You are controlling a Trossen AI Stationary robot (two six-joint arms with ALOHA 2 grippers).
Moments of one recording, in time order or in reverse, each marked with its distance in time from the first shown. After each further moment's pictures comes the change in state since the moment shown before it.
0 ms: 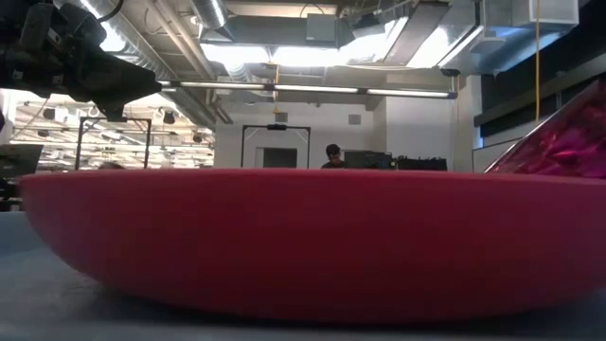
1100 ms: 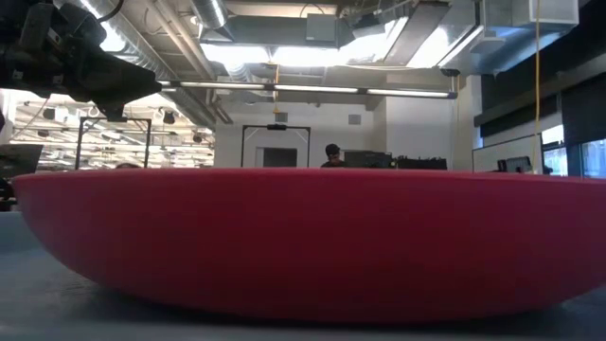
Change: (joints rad) left arm 0.000 0.000 0.000 0.000 0.000 0.000; right arm -0.076 -0.170 0.159 0.203 -0.549 -0.104
